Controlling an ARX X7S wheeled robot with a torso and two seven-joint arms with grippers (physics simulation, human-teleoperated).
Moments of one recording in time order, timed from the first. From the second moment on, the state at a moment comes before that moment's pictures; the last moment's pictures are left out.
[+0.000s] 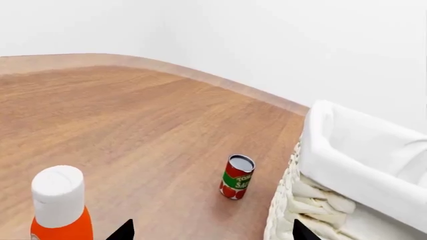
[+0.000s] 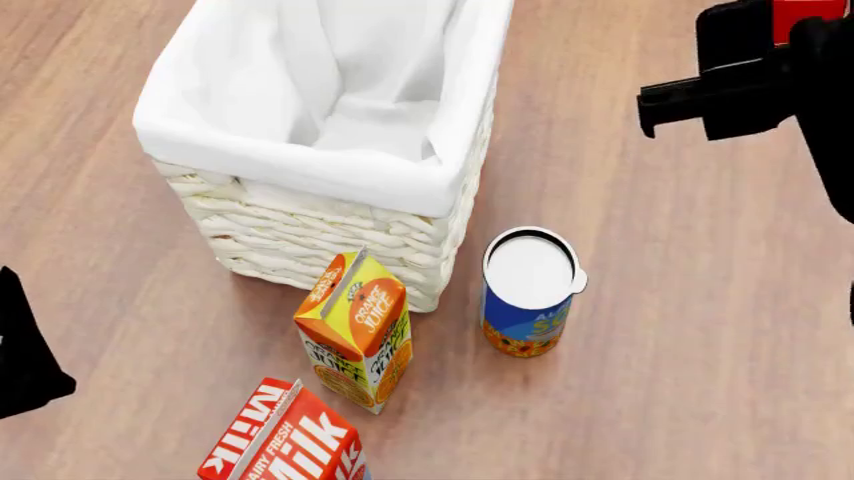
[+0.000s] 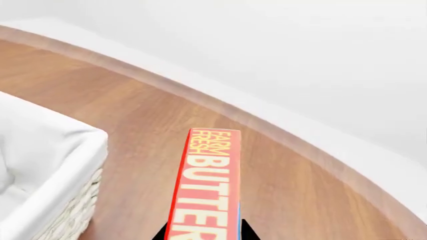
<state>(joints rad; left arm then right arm) -0.15 -0.32 -0.04 0.53 -0.63 -0.35 -0.44 1.34 0.80 -0.43 -0.26 1.17 1.14 0.63</state>
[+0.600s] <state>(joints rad) -0.12 -0.34 -0.04 0.59 -0.67 -0.36 -0.46 1.74 0.55 -0.66 0.48 0.94 1.14 0.29</state>
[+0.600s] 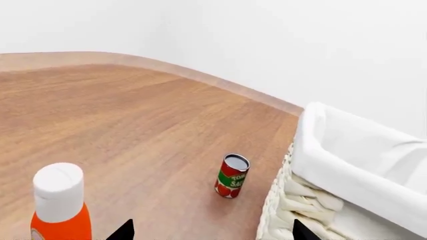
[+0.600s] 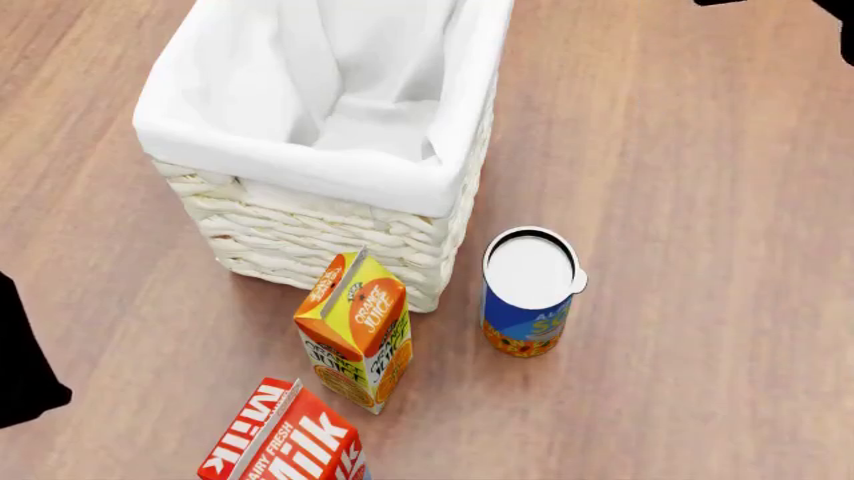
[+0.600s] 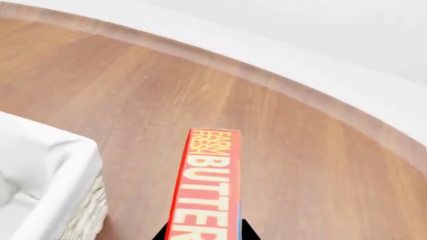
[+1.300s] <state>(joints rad) -0.11 -0.35 -0.05 0.60 -0.70 -0.37 -0.48 1.95 0.09 -0.77 1.28 0.54 0.92 -0.39</state>
